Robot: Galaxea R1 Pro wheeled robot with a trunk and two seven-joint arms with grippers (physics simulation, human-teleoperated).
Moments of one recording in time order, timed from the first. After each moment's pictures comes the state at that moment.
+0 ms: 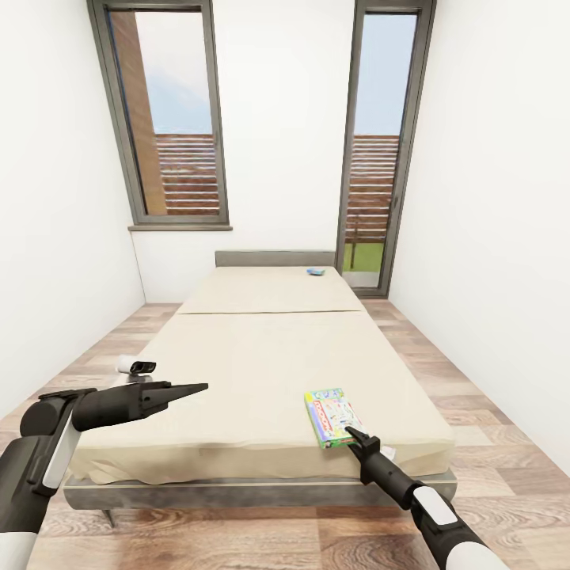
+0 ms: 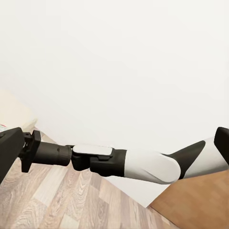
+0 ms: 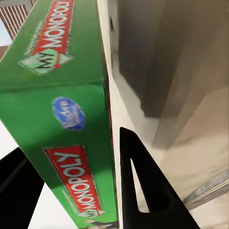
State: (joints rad) left arm -0.49 0.26 0.15 -1.40 0.29 1.04 -1.57; right arm -0.55 -0.01 -0.38 -0.39 -0.96 0.63 0.53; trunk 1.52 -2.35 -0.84
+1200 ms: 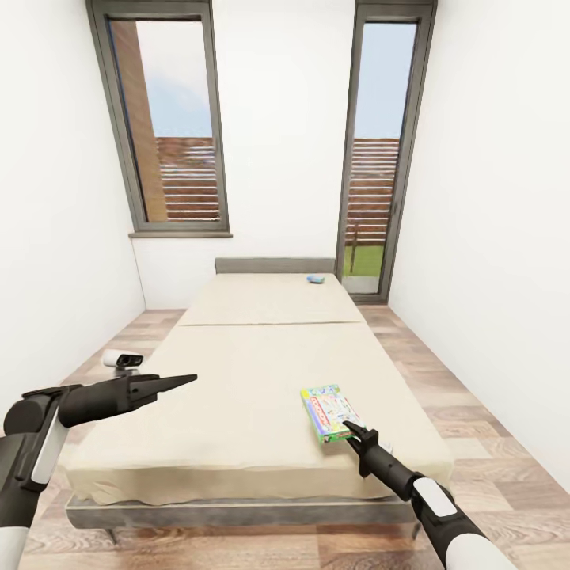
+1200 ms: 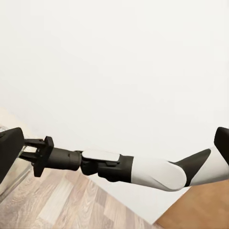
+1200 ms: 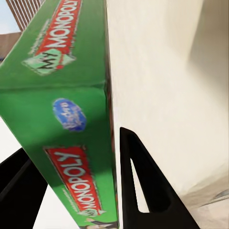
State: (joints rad) left arm -0.50 0.28 0.21 -1.40 0.29 1.04 -1.57; right arm -0.57 -0.01 -0.37 -0.40 -0.95 0.68 0.55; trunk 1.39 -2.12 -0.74
